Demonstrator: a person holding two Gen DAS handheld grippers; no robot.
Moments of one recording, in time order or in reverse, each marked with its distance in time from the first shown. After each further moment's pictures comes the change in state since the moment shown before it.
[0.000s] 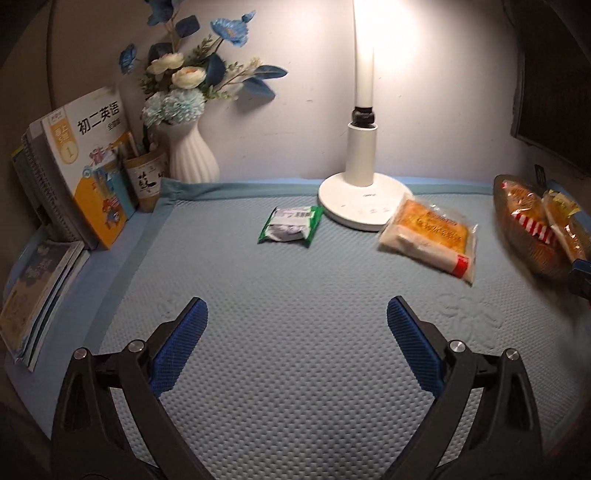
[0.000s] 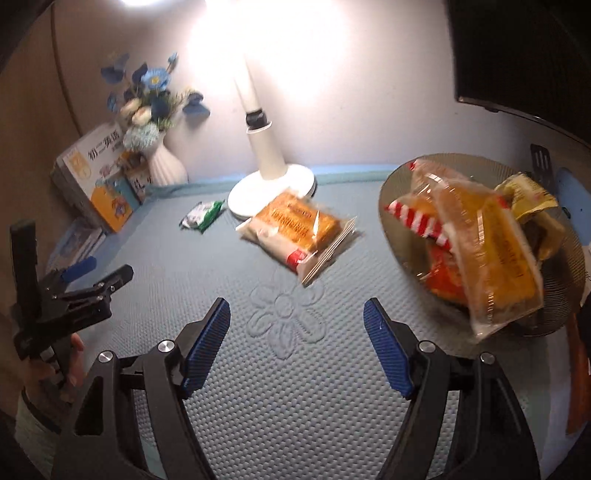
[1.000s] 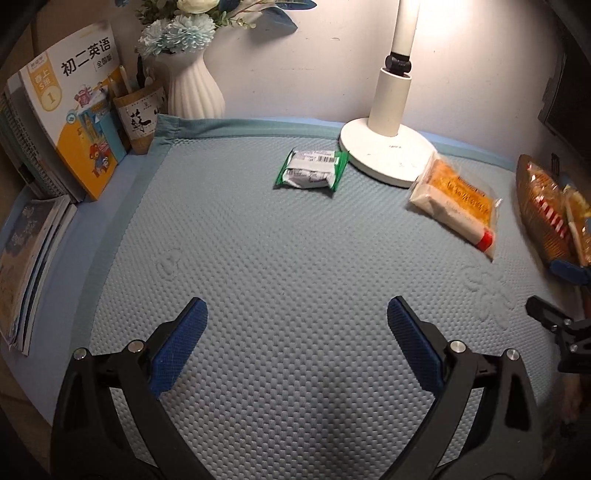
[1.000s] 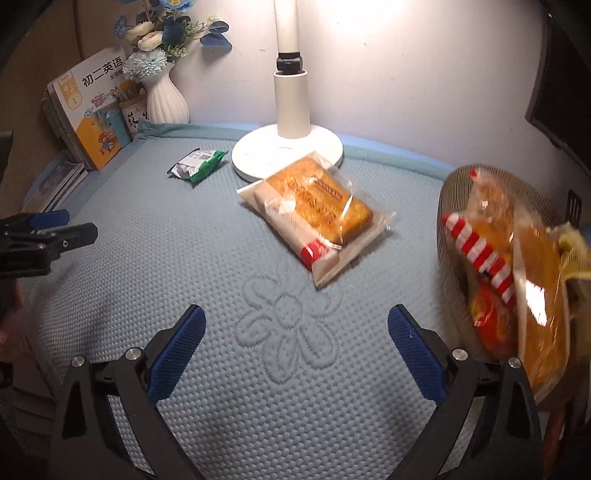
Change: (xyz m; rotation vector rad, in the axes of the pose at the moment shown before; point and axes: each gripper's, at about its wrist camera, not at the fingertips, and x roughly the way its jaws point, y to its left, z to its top) left arm 0.028 0.037 0.034 -0.071 0.264 -0.136; right arm 0.053 0.025 0.058 -0.188 0.139 -0.040
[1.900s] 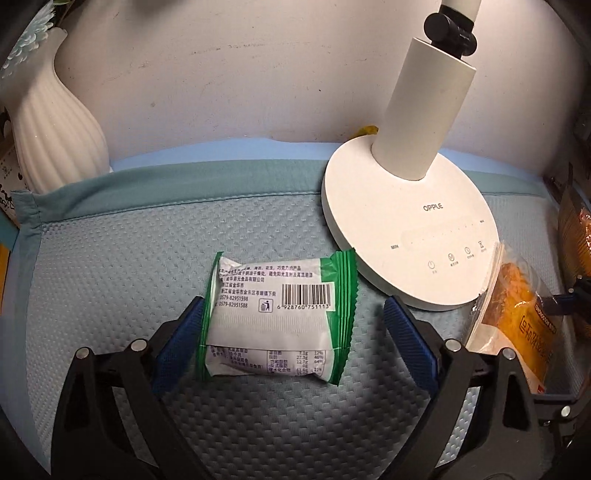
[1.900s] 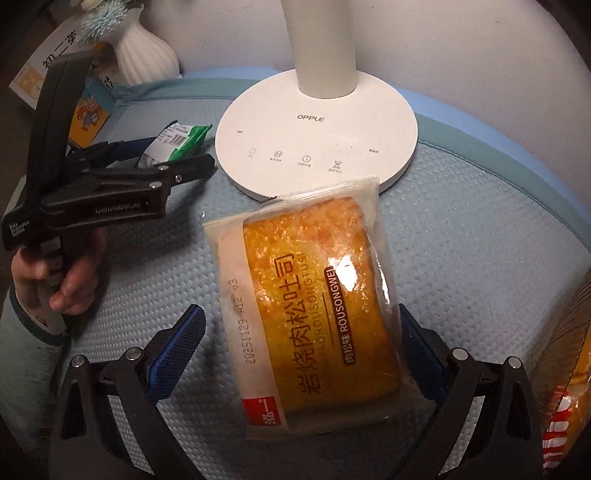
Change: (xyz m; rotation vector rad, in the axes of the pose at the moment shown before) left arm 0.161 -0.015 0.114 0.119 0.021 -0.100; right arm 0.124 -0.001 0.053 -0.026 0.304 0.154
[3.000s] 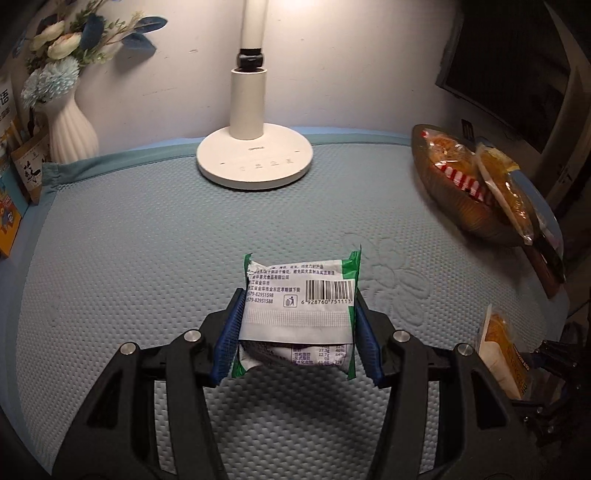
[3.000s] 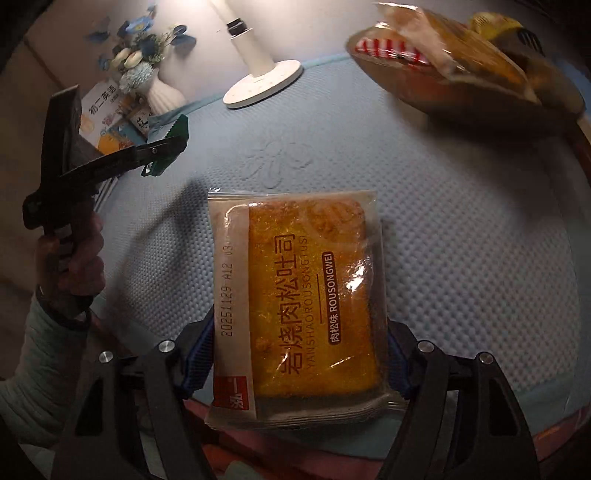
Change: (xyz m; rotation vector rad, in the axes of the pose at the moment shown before) left arm -0.141 -0.114 -0.126 0.144 -0.104 -0.150; right arm -0.125 -0.026 -0.300 0.420 -0.223 0.182
